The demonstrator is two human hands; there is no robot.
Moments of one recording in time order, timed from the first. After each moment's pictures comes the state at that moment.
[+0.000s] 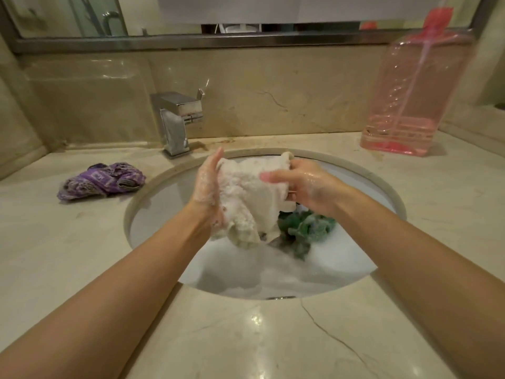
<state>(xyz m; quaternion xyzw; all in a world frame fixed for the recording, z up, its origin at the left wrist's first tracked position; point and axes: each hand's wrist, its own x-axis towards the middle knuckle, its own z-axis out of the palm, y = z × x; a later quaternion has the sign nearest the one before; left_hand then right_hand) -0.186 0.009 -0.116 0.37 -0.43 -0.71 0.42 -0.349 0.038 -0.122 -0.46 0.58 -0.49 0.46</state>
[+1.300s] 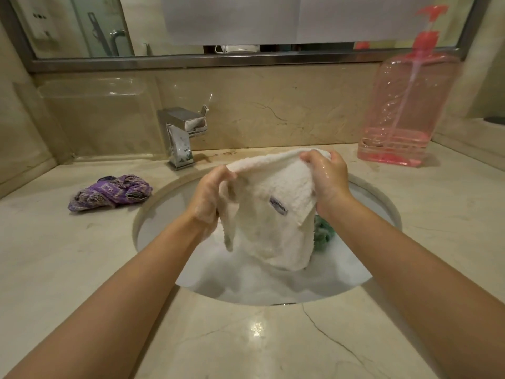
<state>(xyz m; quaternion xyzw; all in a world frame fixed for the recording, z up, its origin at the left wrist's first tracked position) -0.171 -0.002 -0.116 0.34 -0.59 -0.59 0.43 -0.340 0.044 -0.104 -0.29 0.57 -0.71 0.29</state>
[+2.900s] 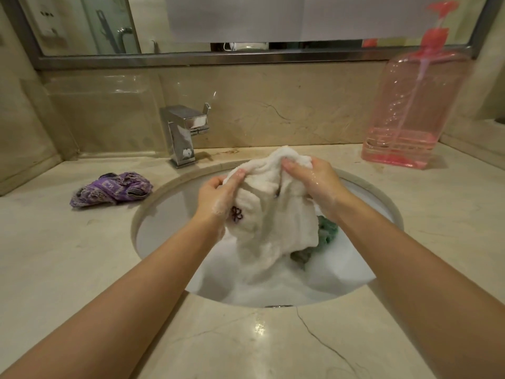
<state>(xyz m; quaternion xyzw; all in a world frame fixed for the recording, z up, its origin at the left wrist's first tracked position) -0.190 -0.001 -0.126 0.46 -0.49 -0.58 0.46 -0.358 0.043 -0.115 -0.48 0.58 -0.56 0.34</state>
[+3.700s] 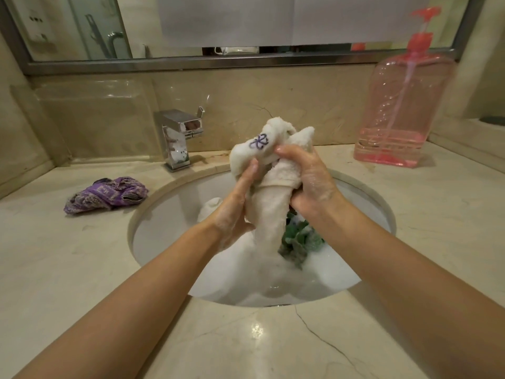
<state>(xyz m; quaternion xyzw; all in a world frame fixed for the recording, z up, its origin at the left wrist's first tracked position) -0.196 0.018 -0.124 0.26 -0.60 -0.70 0.28 -0.322 0.049 -0.095 -0.33 0.29 -0.74 0.50</state>
